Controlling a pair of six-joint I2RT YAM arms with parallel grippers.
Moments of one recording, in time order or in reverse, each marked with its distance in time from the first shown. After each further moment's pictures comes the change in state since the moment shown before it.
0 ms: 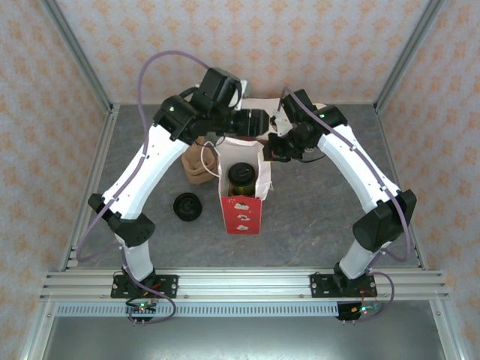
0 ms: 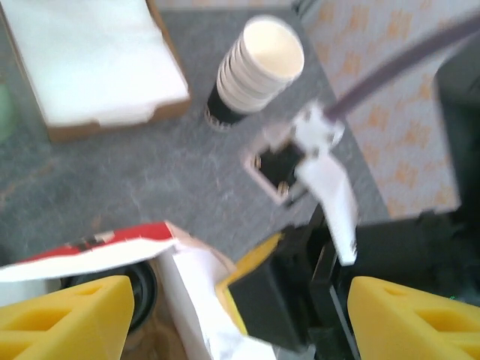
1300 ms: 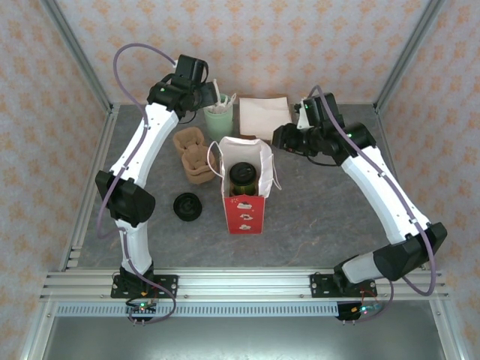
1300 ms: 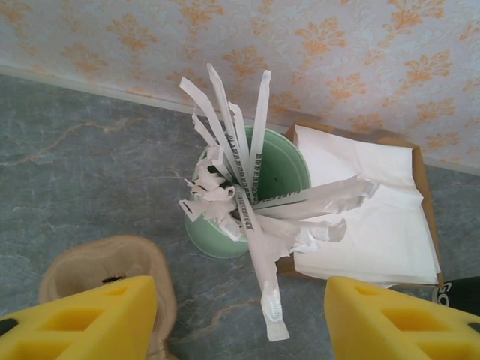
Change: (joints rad) left arm 0.325 0.134 -0.154 0.249 -0.295 0.018; right arm -0.023 -0.264 -0.203 0.281 0.207 0.208
